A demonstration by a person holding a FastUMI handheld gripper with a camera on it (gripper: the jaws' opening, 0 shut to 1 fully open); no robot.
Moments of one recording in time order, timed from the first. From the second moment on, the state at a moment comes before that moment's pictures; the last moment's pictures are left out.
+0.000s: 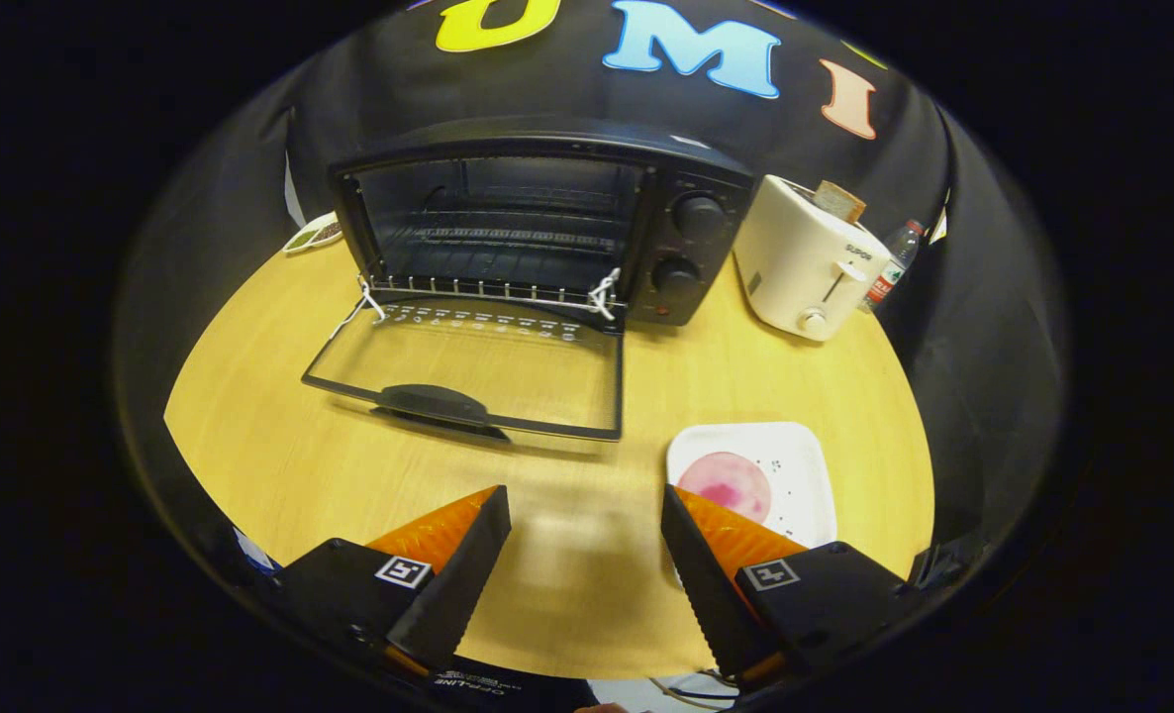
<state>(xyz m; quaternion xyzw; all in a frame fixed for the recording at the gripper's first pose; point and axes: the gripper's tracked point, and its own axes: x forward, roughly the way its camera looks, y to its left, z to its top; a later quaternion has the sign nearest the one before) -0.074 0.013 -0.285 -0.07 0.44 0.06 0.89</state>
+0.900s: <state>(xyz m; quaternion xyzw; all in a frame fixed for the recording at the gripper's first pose) -0.074 -0.155 -0.307 -0.03 0.53 0.14 0.83</state>
